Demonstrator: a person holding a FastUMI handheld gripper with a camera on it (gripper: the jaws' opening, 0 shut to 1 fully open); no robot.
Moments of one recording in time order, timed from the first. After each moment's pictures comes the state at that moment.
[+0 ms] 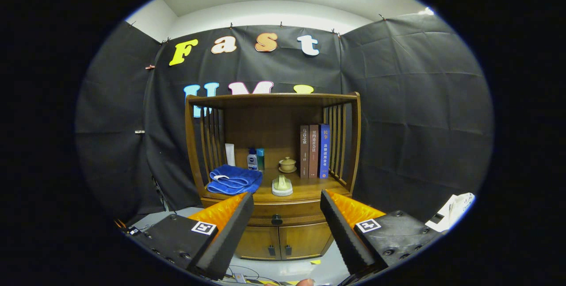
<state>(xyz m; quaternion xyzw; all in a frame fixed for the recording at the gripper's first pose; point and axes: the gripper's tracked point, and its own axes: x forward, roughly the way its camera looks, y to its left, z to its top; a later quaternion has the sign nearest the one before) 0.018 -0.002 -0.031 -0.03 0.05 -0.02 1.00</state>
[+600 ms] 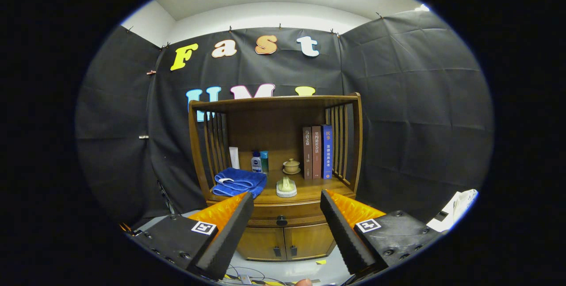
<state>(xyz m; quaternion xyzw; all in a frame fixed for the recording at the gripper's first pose) 0.018 -0.004 -0.029 -0.02 0.04 -0.01 1.00</state>
